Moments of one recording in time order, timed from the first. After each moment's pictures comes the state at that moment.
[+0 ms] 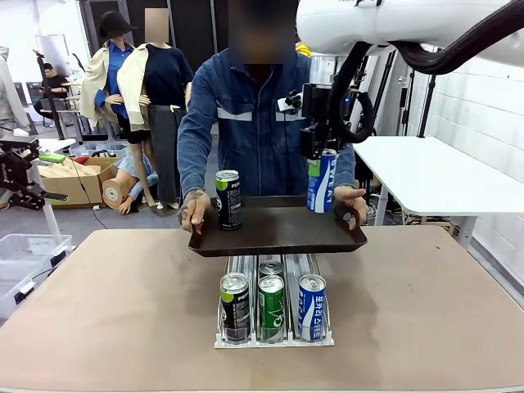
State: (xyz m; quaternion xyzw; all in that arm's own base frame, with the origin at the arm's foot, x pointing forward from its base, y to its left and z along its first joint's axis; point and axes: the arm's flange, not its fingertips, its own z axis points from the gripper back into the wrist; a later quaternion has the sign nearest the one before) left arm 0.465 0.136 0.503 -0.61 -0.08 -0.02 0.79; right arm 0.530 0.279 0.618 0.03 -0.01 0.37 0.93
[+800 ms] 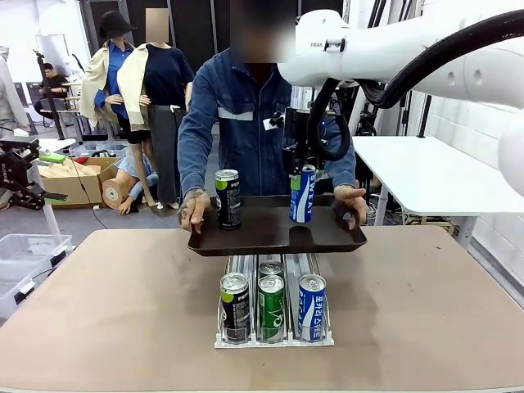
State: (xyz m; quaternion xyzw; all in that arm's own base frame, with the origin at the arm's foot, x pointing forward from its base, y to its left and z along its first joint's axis) left arm 0.465 0.136 0.503 -0.61 -0.08 -0.02 0.79; right arm 0.585 0.306 0.566 0.03 0.00 0.38 0.93
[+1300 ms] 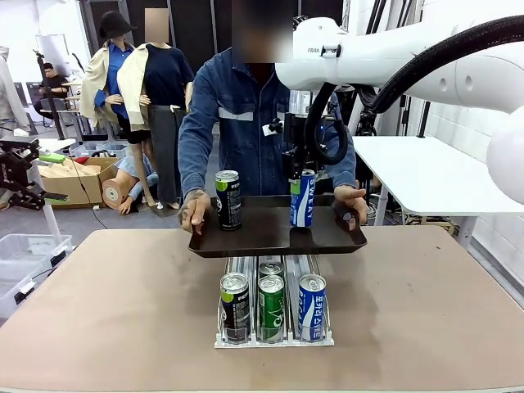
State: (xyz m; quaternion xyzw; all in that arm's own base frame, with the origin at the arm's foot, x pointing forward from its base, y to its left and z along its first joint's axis) left arm 0.465 0.136 0.503 -0.61 -0.08 -0.02 0.79; right arm 0.589 0.308 0.556 0.04 0.02 0.38 0.92
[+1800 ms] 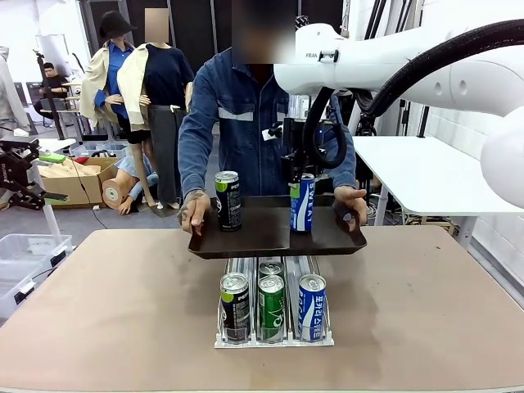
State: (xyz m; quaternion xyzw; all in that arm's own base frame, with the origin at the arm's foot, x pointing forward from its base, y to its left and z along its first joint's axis) left arm 0.465 0.136 0.503 -0.61 -0.08 -0.02 0.79; right arm 0.593 0.310 0.542 0.04 0.03 0.38 0.92
